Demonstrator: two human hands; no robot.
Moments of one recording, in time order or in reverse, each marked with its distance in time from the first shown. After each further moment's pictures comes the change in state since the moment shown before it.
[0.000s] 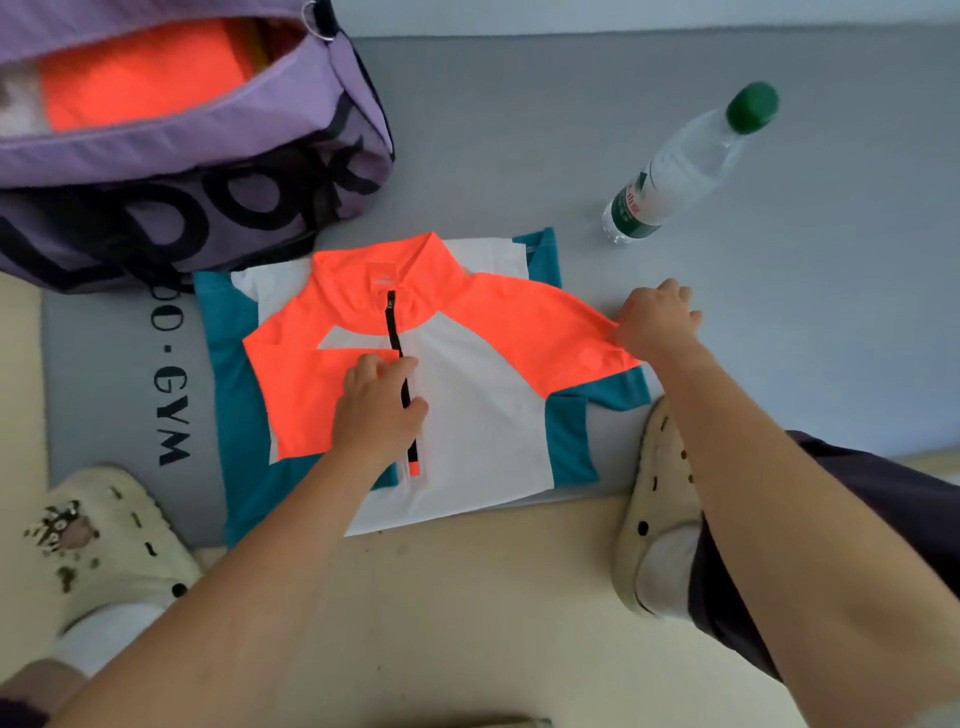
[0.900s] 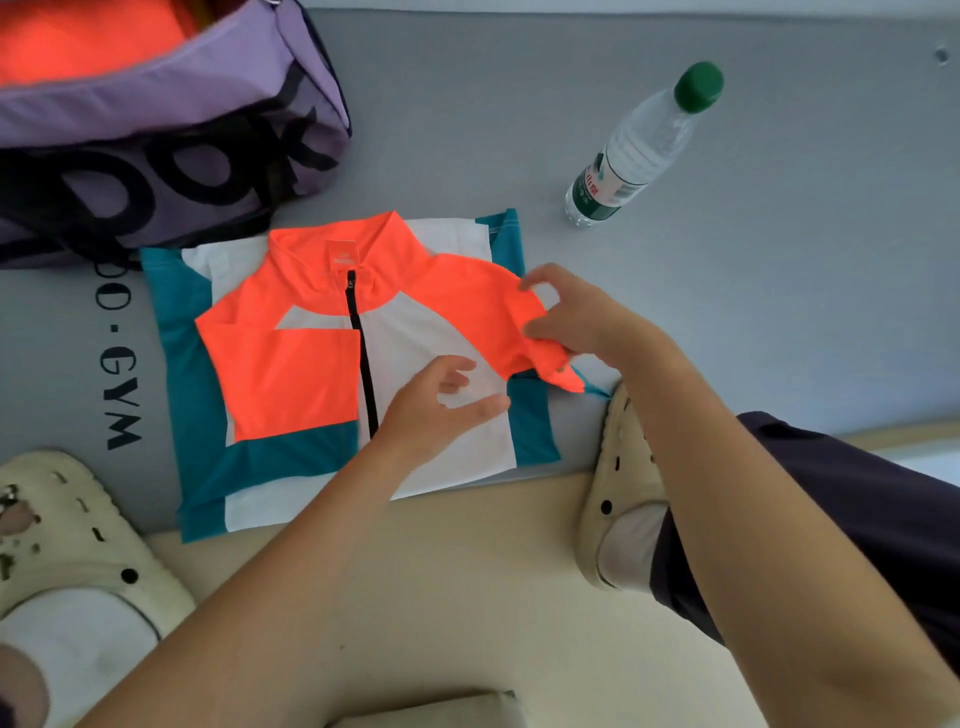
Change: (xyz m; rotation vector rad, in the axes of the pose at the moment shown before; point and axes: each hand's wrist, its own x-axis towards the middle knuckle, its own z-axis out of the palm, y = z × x) left_hand -0.034 0.072 0.031 -0.695 -0.234 0.045; right_hand -0.061 -0.022 -0.042 0.666 -0.383 -0.250
